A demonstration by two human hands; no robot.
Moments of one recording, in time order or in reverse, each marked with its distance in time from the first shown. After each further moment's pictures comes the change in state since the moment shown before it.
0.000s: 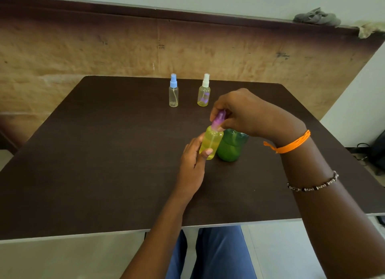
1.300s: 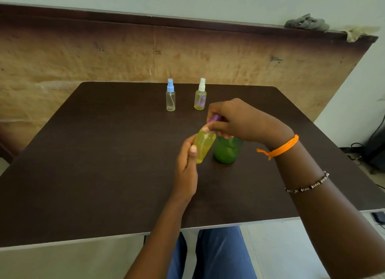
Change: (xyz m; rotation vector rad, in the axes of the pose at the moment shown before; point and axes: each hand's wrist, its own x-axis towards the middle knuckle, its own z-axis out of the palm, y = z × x) left_hand -0.007 0.013 0.001 -0.174 0.112 -0.058; right_hand -0.003 0.000 0.010 0.224 0.013 0.009
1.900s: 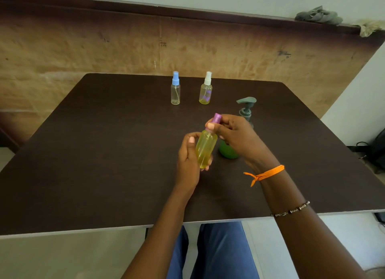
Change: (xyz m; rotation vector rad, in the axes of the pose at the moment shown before) left_hand 0.005 0.007 0.000 -0.111 0.089 -0.194; right_hand -0.002 0.014 0.066 0.796 0.274 0.213
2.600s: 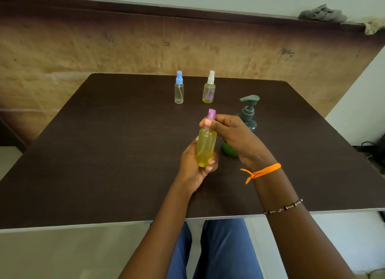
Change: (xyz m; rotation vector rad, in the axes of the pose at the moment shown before) left_hand 0.002 0.010 -0.003 -0.513 -0.202 -0.378; right_hand -0.002 -0.004 0.013 0.213 -0.105 0.004
